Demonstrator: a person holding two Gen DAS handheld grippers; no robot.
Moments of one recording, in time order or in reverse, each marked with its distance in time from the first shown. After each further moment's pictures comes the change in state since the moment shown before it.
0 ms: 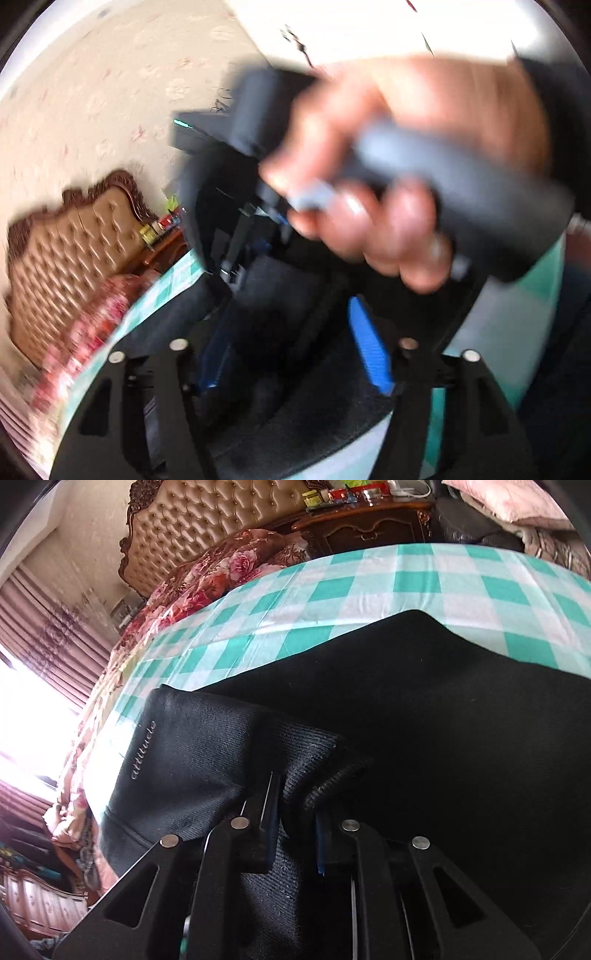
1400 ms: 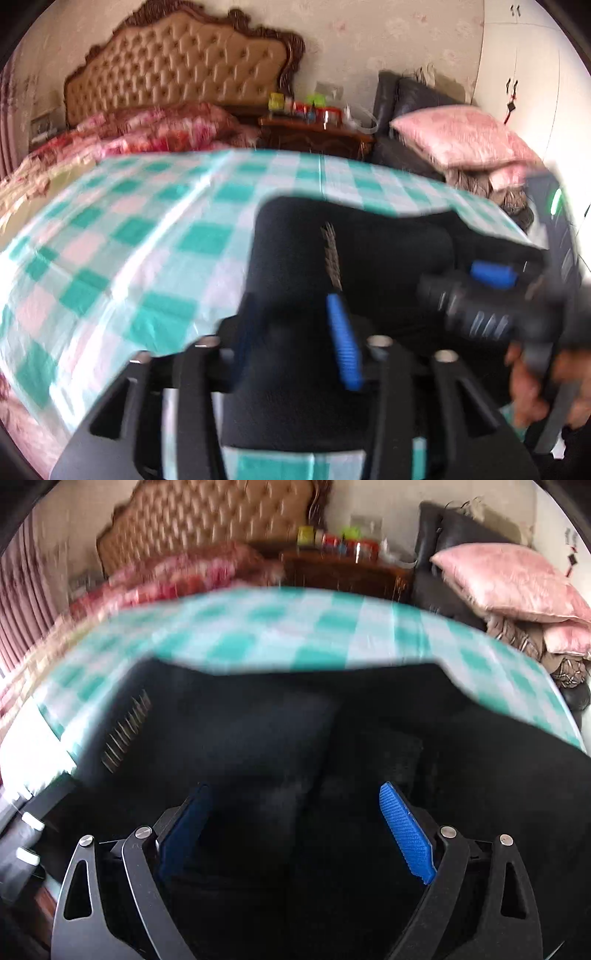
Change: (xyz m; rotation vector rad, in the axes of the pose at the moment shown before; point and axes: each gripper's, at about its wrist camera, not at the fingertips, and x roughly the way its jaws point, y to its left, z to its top) left arm -0.020 0.193 -0.097 -0.761 0.218 0.168; right arm 0.032 0.088 -0.037 -0.208 -0.168 -0.408
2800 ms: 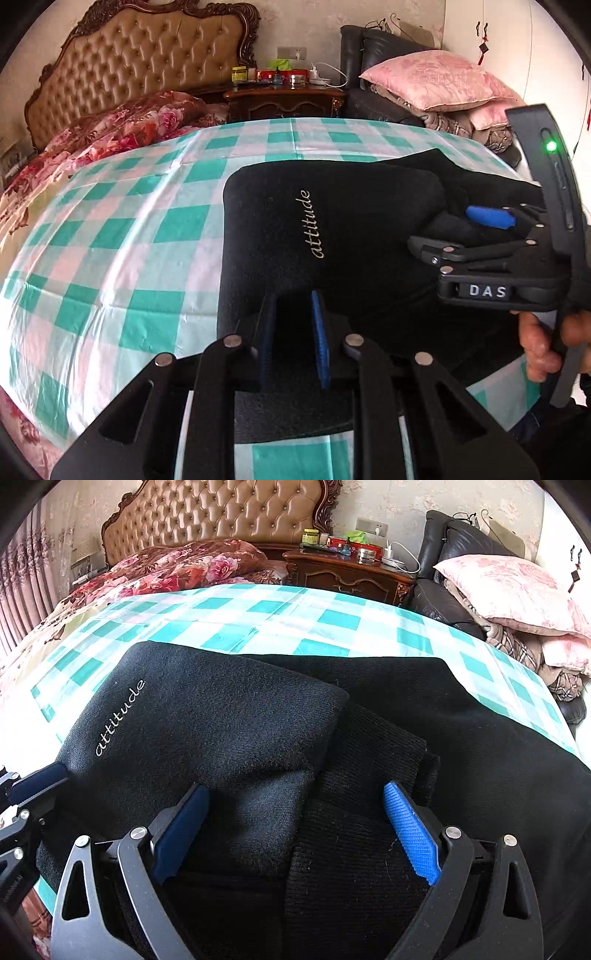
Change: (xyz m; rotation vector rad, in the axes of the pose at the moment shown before) left arm 0.021 -0.018 -0.014 0.179 0.174 -0.025; right arm 0.001 0.005 -0.005 -0.024 0.015 -0.014
